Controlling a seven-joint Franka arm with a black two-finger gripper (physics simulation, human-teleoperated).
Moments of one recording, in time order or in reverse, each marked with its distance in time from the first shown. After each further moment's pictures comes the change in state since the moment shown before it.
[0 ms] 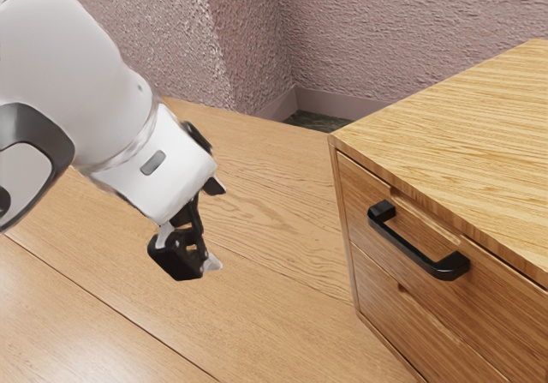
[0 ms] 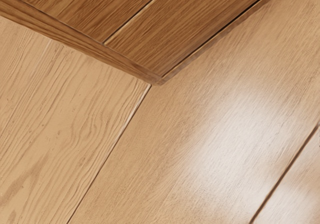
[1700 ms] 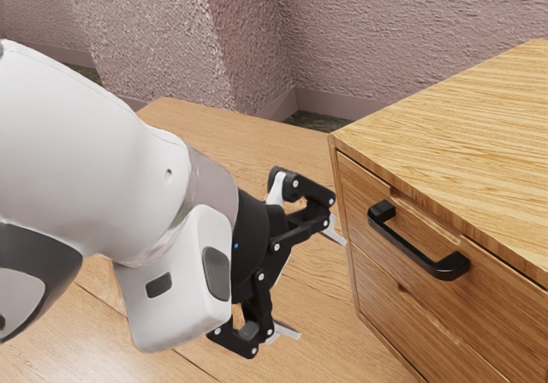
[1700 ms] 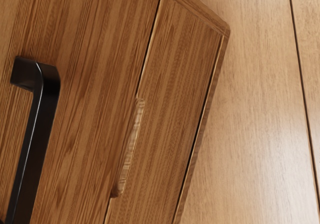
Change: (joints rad) arm -0.513 0.043 0.175 -0.079 0.091 0.277 0.297
